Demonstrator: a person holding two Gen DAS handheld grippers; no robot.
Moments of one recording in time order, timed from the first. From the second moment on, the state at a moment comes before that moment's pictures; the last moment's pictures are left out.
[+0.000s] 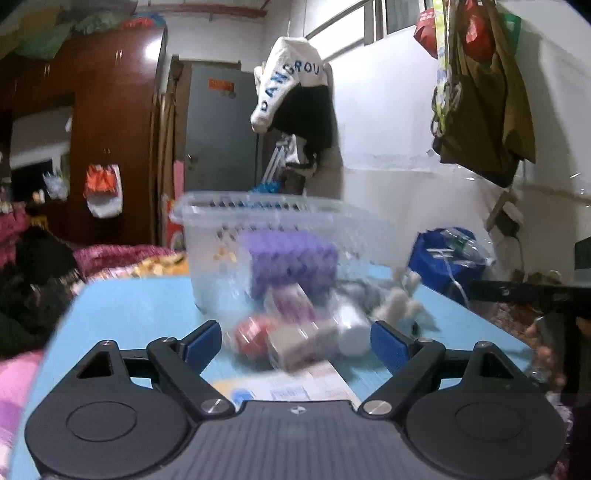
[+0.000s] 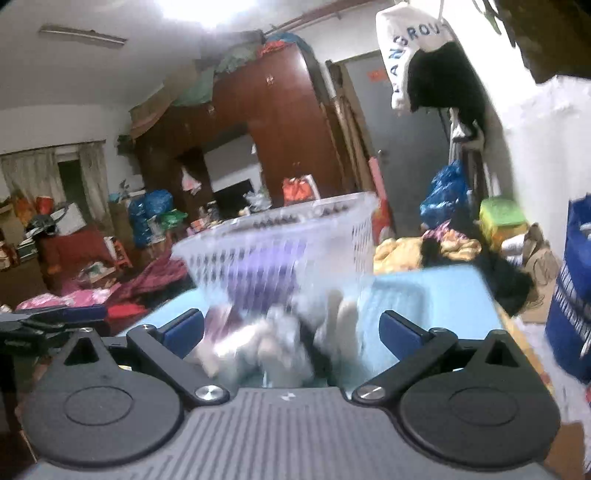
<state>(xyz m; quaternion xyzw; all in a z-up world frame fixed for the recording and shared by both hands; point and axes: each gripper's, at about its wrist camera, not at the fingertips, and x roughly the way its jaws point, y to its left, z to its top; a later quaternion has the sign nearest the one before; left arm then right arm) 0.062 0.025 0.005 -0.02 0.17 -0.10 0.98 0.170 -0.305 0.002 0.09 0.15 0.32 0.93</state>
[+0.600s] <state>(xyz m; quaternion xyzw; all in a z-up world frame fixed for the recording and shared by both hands) 0.113 -0.095 -0.022 0.03 0.20 -0.11 0.97 0.210 -0.299 0.001 0.02 0.16 0.27 0.95</state>
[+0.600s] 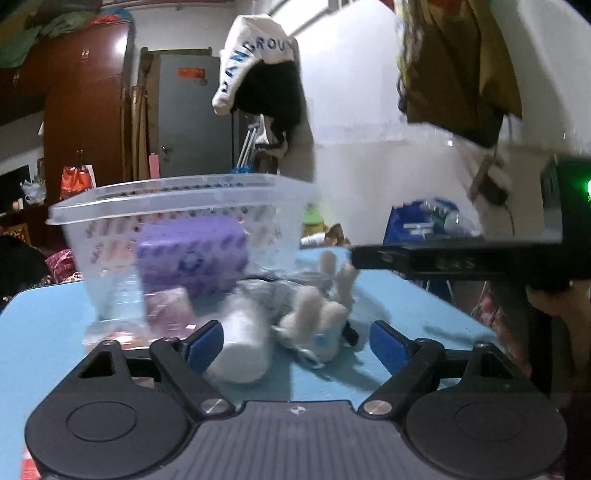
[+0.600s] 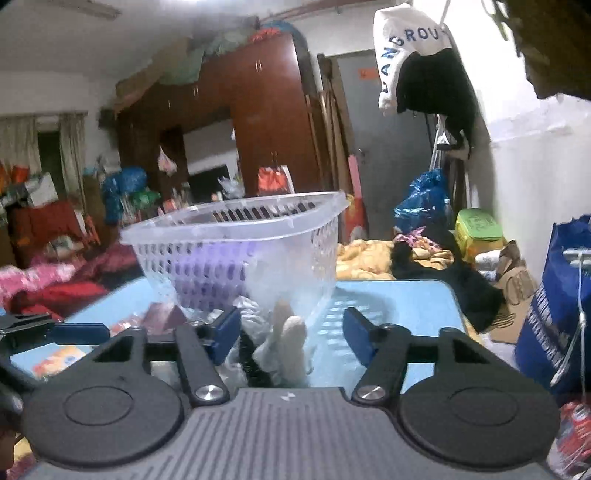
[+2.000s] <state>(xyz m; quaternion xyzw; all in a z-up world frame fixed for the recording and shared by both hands) 0.065 -0.065 0.031 0.01 0.02 -0.11 0.99 0.137 -0.283 0.048 -0.02 0.05 0.34 0.94</state>
